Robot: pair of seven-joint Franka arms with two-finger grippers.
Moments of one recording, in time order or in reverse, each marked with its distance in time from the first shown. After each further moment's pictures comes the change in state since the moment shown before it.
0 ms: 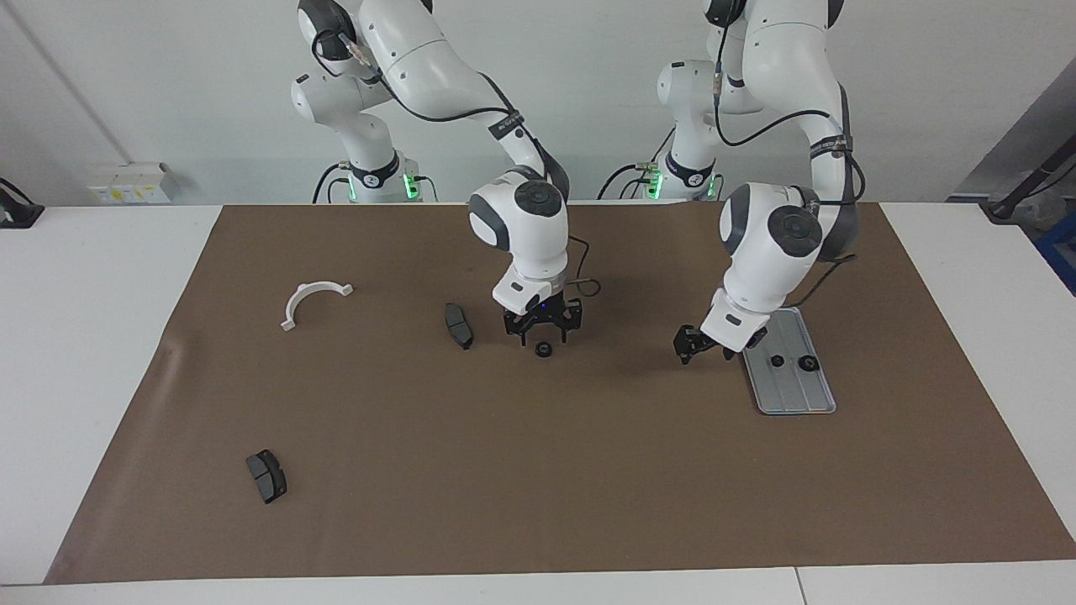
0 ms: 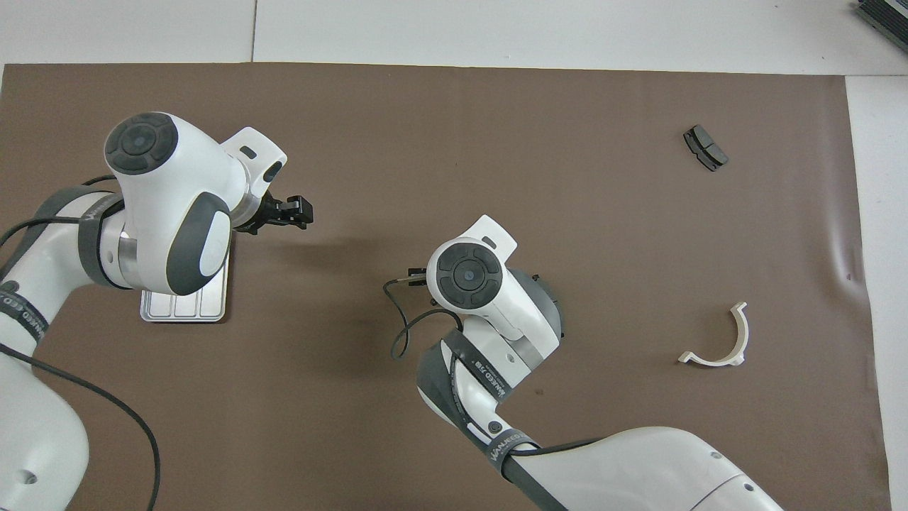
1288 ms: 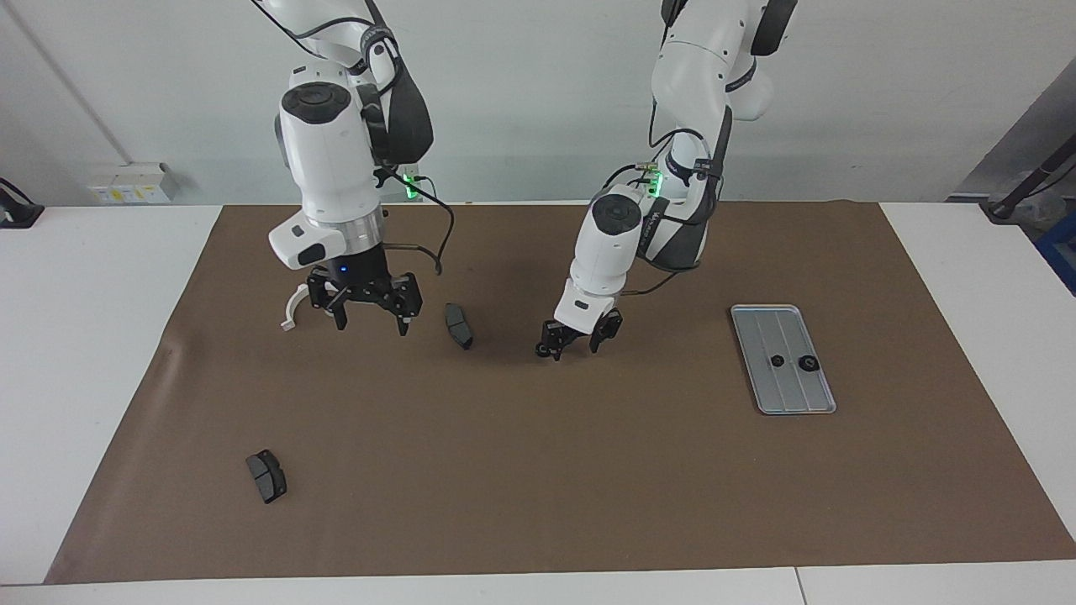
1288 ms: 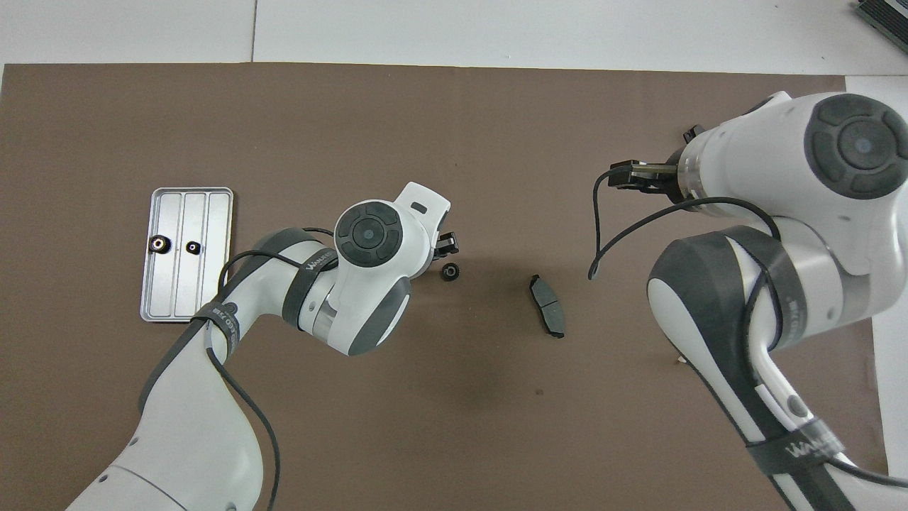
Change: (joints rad) left arm -0.354 0.111 0.000 0.011 0.000 0.212 -0.489; right arm -0.406 -0.351 -0.013 0.051 0.003 -0.332 -0.279
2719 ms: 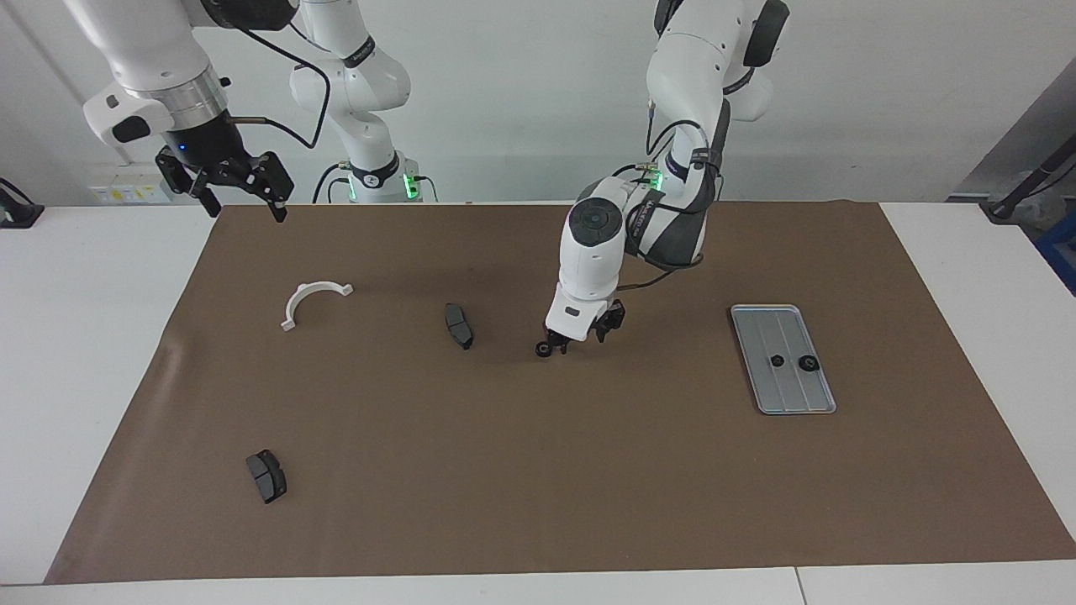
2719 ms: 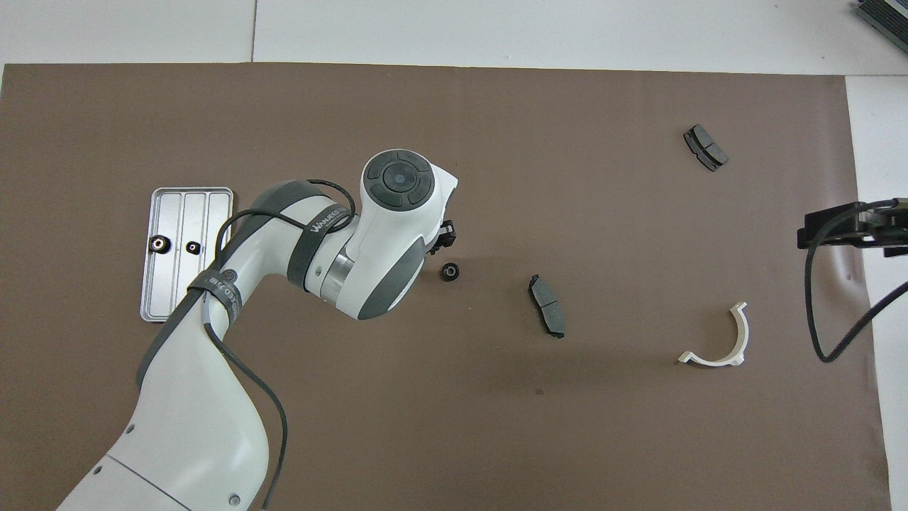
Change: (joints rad) left arm -0.010 0.074 0.030 0.262 0.063 -0.383 -0.038; right arm -0.104 -0.160 -0.123 0.150 0.083 -0.497 -0.296
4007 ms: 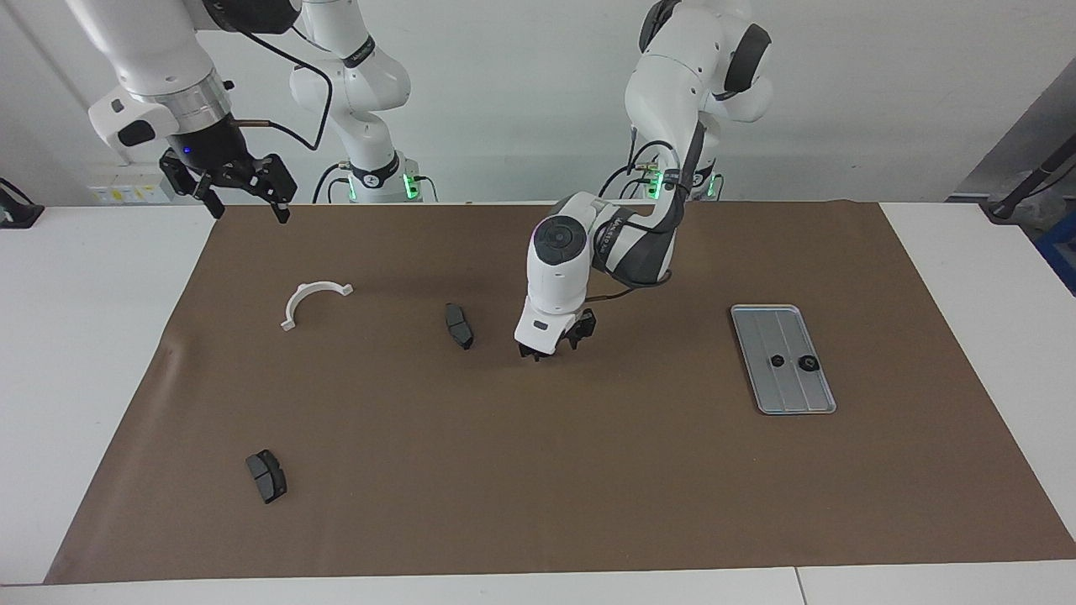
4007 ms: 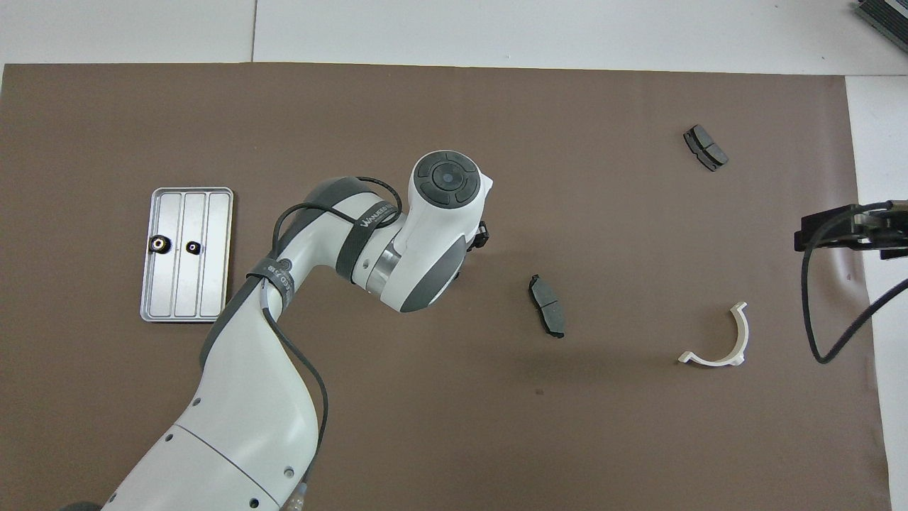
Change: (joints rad) left arm -0.049 0.126 -0.016 0.122 -0.020 0.001 -0.063; right arm 0.000 -0.001 0.000 -0.009 0.000 0.000 0.000
